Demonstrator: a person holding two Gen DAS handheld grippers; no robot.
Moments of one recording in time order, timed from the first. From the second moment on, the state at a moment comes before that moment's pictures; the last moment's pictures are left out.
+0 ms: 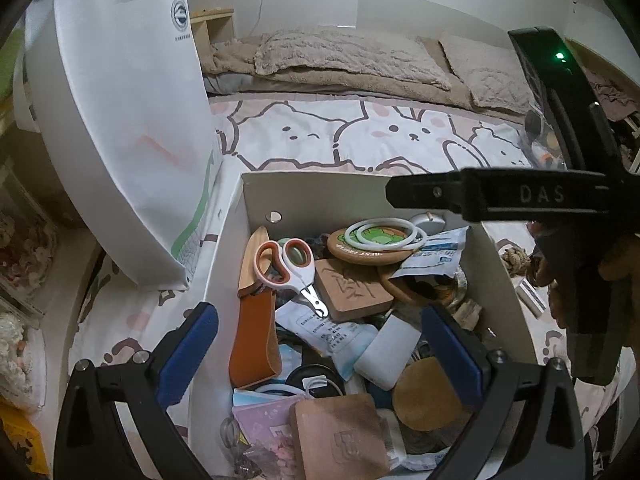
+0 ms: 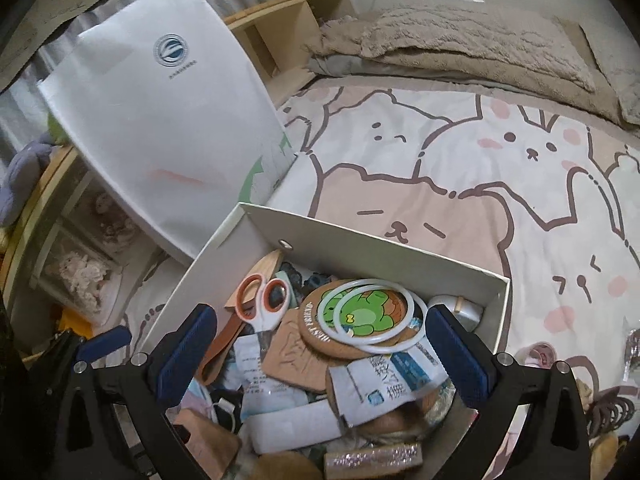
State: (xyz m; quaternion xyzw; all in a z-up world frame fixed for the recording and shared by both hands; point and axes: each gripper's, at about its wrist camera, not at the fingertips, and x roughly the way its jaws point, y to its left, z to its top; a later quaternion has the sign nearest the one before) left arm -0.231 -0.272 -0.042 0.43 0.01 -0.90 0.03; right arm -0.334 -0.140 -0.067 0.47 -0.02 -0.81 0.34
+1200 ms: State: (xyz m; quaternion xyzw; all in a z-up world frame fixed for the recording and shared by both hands) left arm -0.137 -0.201 0.042 0.34 0.04 -0.94 0.04; right arm -0.200 0.006 0.022 0.33 0.02 -0.88 0.33
